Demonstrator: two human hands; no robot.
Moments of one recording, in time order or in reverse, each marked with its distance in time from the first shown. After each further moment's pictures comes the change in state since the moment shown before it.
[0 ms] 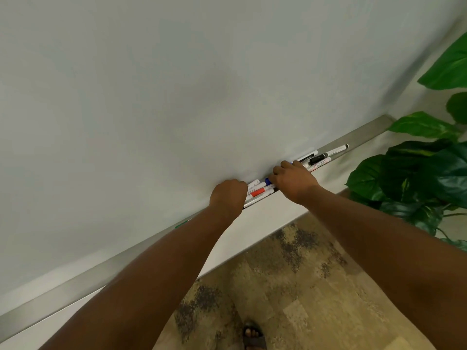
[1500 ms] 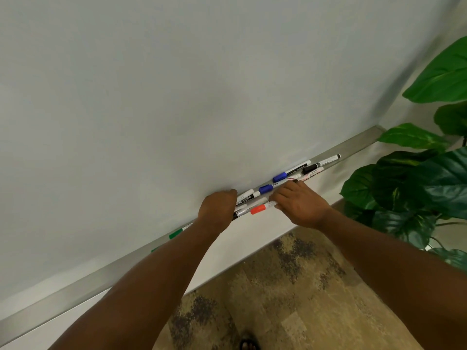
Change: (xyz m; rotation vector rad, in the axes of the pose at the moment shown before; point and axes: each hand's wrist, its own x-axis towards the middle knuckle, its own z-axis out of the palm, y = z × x) left_hand -0.006 -0.006 0.012 -0.043 0.123 -0.014; right_hand -0.051 0.009 0.011 0.166 0.211 -0.132
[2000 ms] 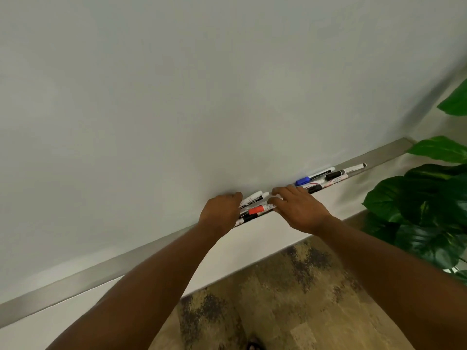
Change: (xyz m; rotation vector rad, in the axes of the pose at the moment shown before) left_hand -0.039 -0.042 0.000 -0.047 0.097 -0.001; right_hand 0.034 -0.047 -0.009 0.016 -0.001 -0.028
